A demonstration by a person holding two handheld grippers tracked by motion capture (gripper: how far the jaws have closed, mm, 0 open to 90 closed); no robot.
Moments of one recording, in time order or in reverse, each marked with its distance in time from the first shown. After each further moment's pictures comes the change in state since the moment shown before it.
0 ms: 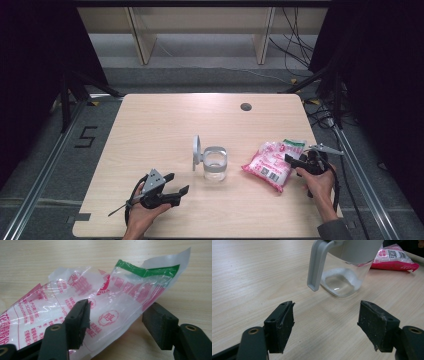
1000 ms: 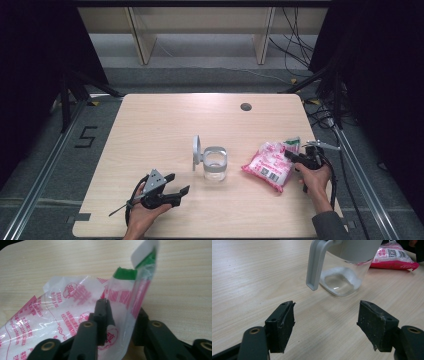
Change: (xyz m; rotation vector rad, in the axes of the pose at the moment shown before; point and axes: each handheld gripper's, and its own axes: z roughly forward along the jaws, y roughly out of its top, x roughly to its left) left arm -0.001 -0.001 0.001 0.010 -0.001 0.010; right arm -0.006 0.007 0.018 -0.011 0.040 0.063
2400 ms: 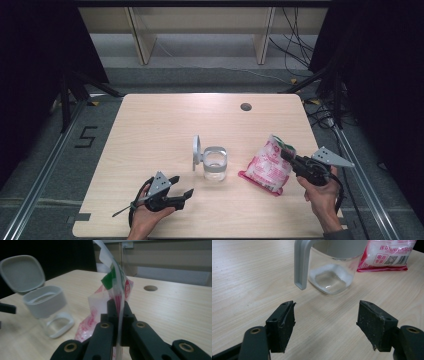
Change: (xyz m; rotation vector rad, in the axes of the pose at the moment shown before) left arm -0.012 0.000 0.004 0.015 -0.026 0.030; right arm 0.079 -0.002 -0.085 -0.270 0.248 -0.334
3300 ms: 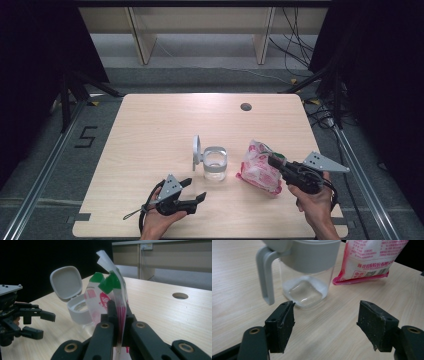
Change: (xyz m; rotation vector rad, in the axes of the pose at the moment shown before) left arm -0.035 0.010 0.014 -0.056 -0.076 -0.002; right arm 0.049 0.022 -0.002 -0.007 0.121 0.011
